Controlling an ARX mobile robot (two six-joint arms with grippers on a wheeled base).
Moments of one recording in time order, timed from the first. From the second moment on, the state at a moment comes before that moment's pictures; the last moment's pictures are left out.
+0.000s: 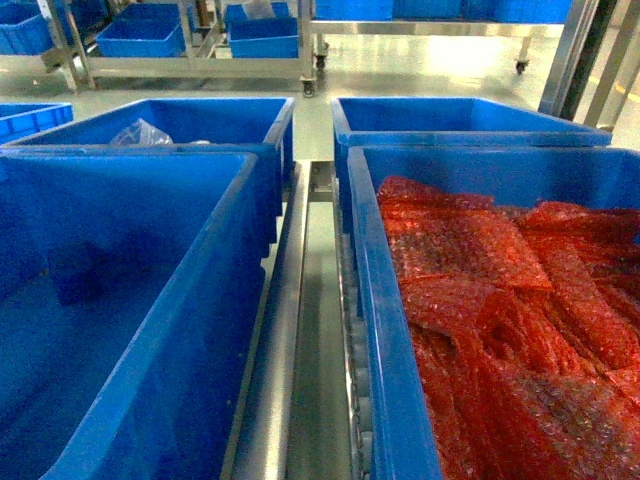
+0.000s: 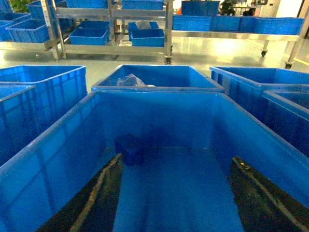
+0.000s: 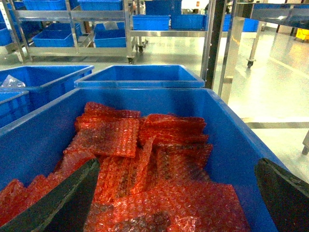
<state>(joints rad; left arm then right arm) 0.00 0.01 0.01 -0.01 0.00 -0.01 0.00 0.01 0.01 0.00 0.00 0.00</state>
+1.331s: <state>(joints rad) 0.00 0.01 0.01 -0.01 0.00 -0.01 0.00 0.01 0.01 0.00 0.00 0.00</state>
